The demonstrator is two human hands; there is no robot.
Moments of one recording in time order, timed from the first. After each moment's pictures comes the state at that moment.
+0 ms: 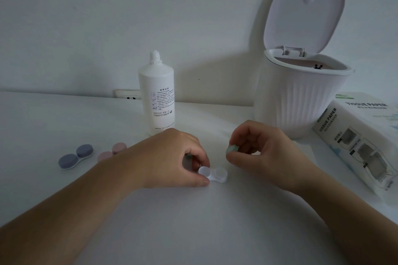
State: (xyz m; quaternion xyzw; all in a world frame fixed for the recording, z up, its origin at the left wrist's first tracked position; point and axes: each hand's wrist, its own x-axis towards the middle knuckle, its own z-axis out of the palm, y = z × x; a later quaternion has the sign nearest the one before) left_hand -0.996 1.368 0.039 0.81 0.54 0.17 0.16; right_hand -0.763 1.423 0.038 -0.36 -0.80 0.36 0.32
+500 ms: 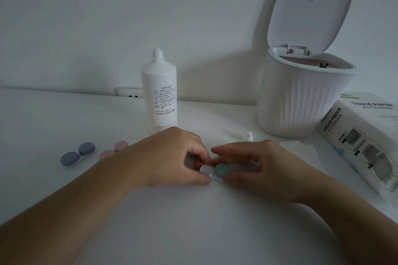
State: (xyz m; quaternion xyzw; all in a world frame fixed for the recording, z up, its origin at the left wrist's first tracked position) left_hand -0.996 1.368 0.039 0.80 0.55 0.17 0.17; right_hand -0.759 1.419 0.035 -0.33 -0.87 0.32 0.18
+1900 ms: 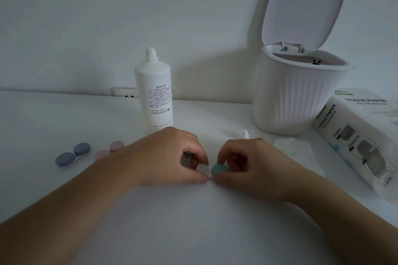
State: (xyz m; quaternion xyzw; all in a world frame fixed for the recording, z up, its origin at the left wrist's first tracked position) left_hand -0.995 1.370 0.039 0.81 0.54 0.16 0.17; right_hand -0.766 1.418 0.031 -0.34 -0.89 0.24 0.17
